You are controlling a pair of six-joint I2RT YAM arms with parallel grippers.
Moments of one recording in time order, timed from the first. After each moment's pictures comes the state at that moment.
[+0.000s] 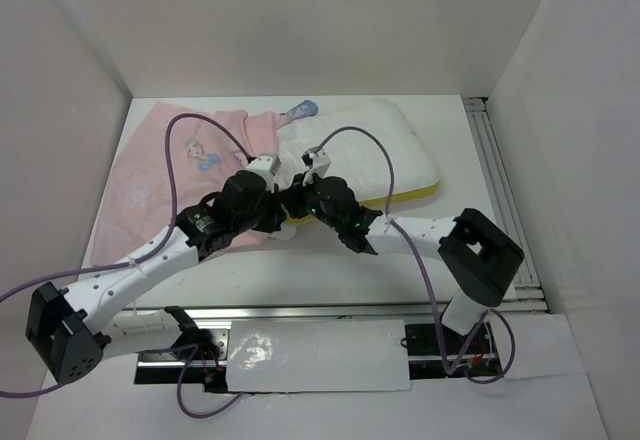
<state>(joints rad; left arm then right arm) -0.72 1.15 0.93 -0.44 -0.13 -0.50 0.89 1.61 0.88 0.54 0.13 0.45</state>
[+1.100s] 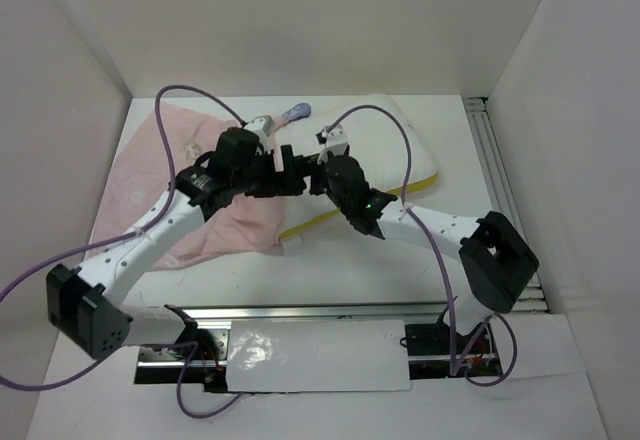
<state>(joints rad) -0.54 1.28 1.19 -0.55 0.04 -0.55 0.82 1.57 0.98 0.35 0.32 0.32</state>
